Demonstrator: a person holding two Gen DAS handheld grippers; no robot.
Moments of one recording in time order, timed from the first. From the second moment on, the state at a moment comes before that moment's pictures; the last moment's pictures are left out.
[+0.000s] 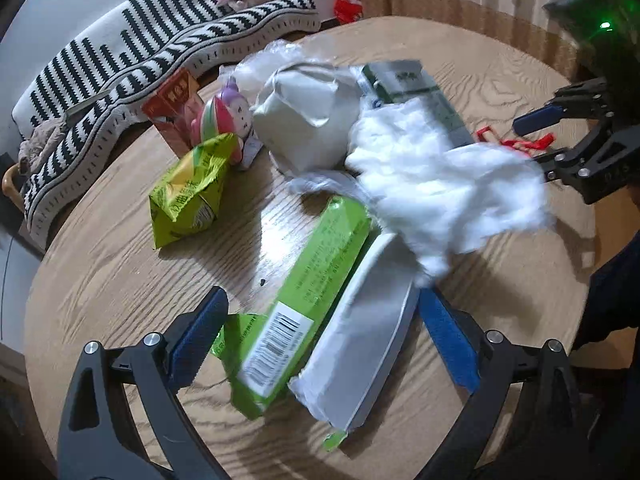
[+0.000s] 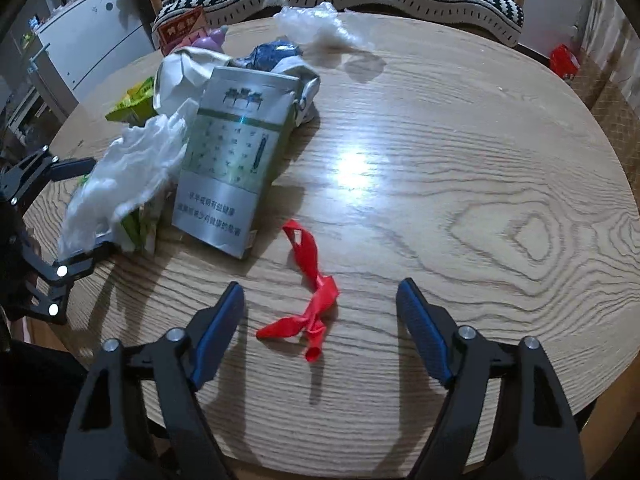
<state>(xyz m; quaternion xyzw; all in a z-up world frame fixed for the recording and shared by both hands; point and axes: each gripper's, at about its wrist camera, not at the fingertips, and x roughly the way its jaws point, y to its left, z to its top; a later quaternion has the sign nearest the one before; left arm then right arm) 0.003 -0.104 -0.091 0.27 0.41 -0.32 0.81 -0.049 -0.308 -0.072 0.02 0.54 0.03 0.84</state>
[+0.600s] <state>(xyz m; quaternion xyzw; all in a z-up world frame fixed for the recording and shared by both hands) 0.007 -0.065 -0.035 0.16 0.42 -0.27 0.85 -0.062 -0.320 -0.044 0.03 0.50 0.02 0.87</state>
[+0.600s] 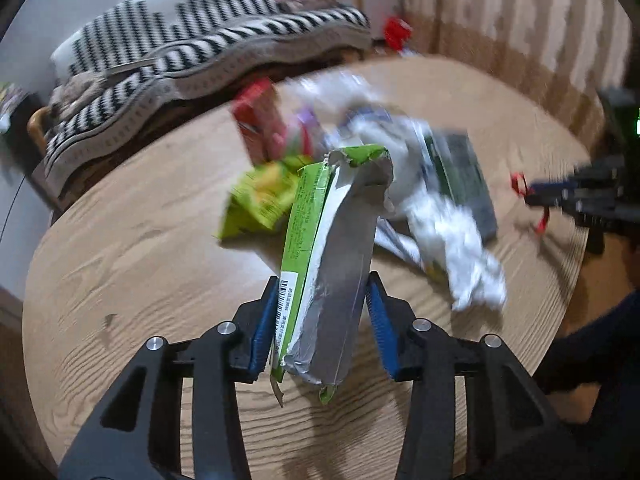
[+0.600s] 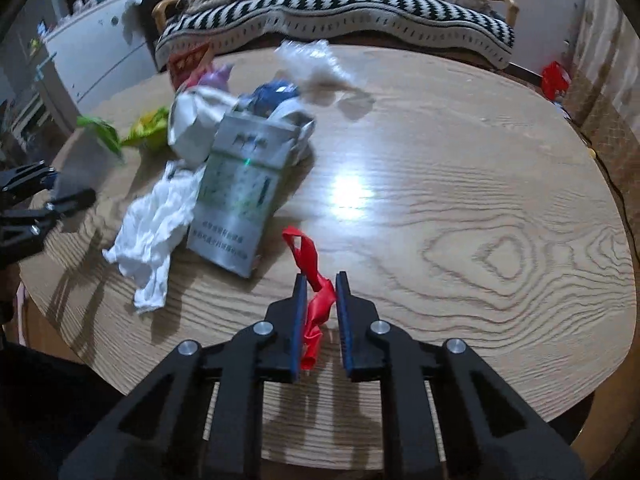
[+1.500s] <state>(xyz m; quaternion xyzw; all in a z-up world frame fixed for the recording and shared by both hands) -0.080 -0.395 -0.032 0.16 0.38 -0.44 0.80 -0.249 -0.617 -0.041 0.20 0.43 -0.23 0.85</state>
